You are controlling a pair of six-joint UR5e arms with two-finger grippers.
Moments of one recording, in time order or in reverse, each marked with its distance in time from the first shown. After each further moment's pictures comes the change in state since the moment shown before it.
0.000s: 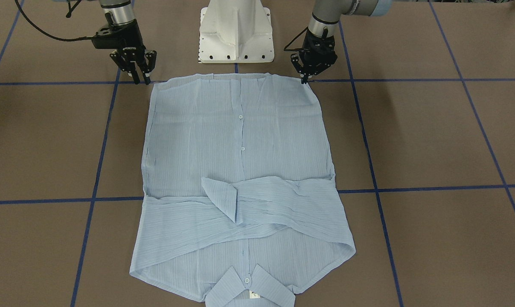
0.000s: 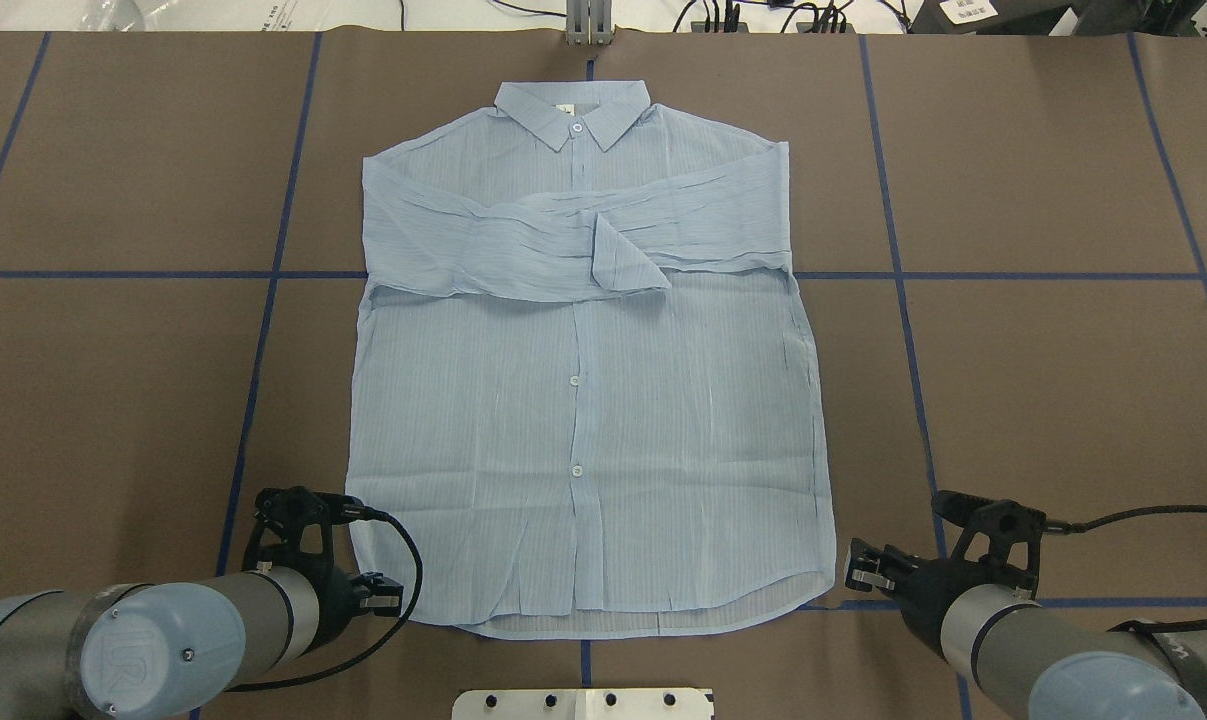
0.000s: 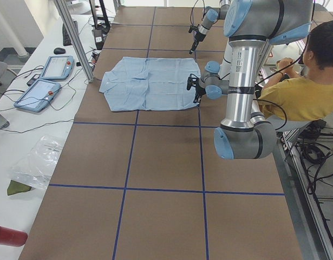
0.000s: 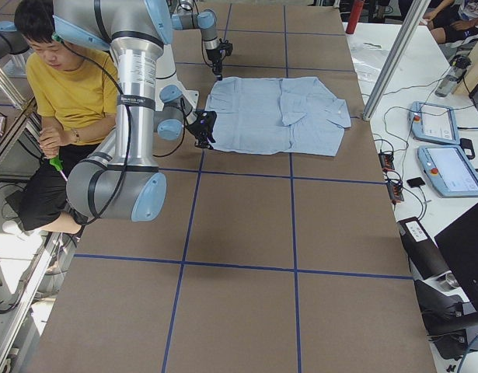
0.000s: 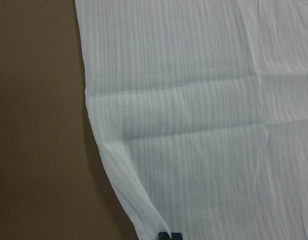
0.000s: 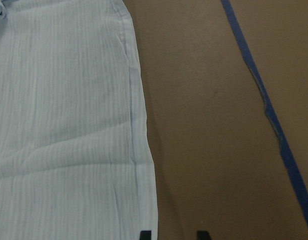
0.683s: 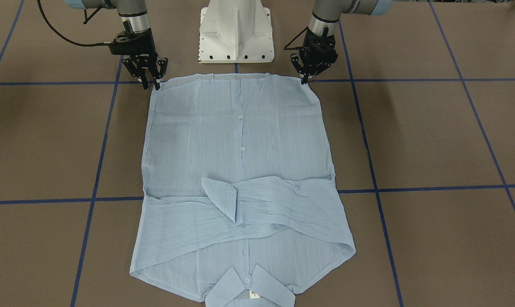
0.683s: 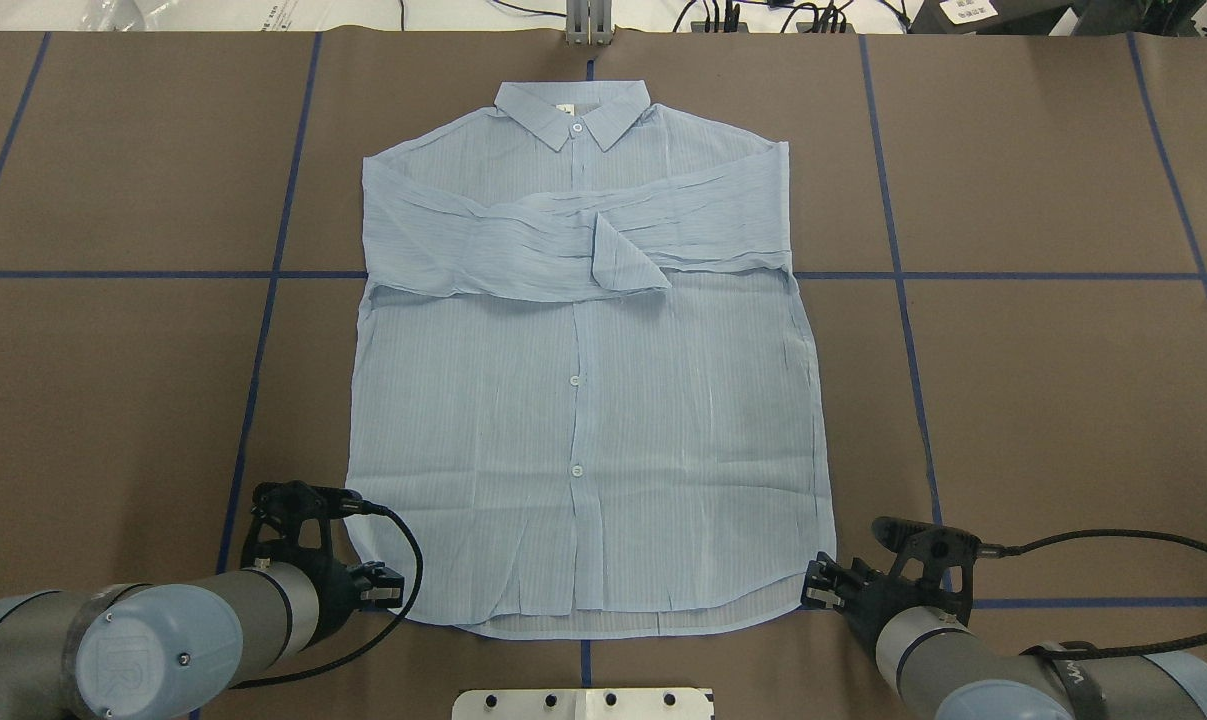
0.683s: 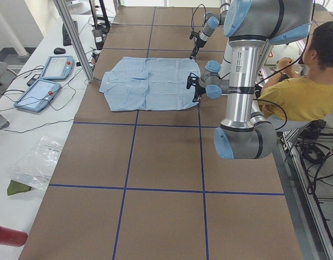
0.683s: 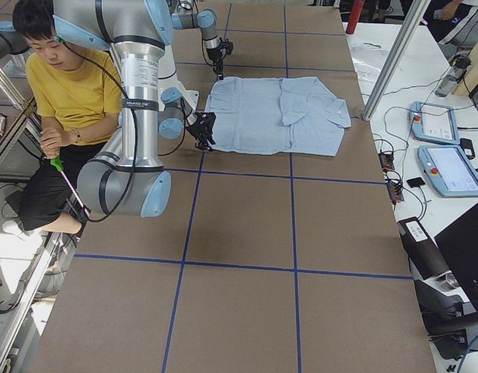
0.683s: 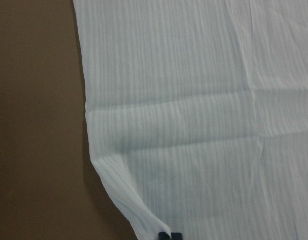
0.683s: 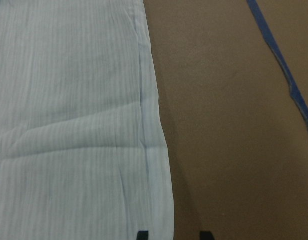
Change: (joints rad) left arm 0.000 0.001 -0.009 0.000 0.016 0.000; right arm -0.028 0.089 -0.068 -0.085 -0.039 0.005
